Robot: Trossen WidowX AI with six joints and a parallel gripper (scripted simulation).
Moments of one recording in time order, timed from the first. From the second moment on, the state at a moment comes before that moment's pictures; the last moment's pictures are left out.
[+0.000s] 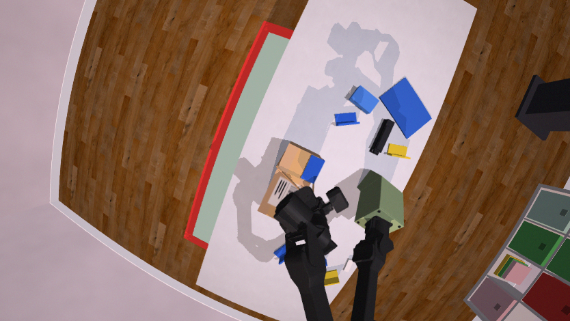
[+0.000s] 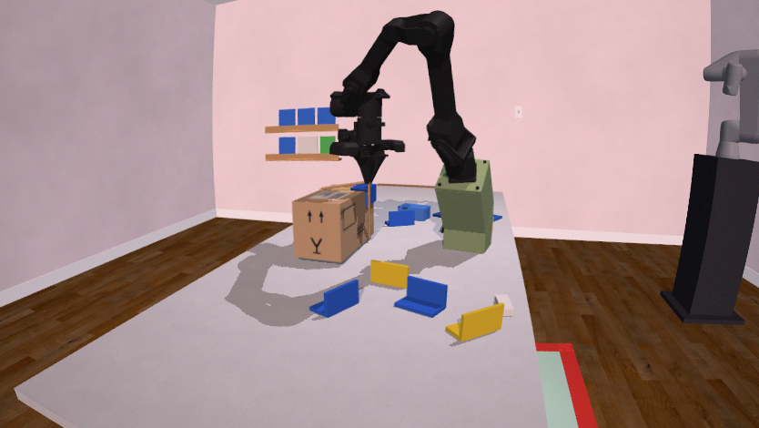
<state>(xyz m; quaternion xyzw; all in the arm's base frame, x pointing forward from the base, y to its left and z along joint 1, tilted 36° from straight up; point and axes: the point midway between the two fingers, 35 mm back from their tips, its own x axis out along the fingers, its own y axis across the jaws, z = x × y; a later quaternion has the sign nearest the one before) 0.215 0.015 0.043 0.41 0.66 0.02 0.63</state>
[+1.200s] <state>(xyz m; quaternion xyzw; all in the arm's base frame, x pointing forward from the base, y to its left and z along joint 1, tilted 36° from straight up) 0.223 -0.028 0.016 0.41 0.66 0.02 0.63</state>
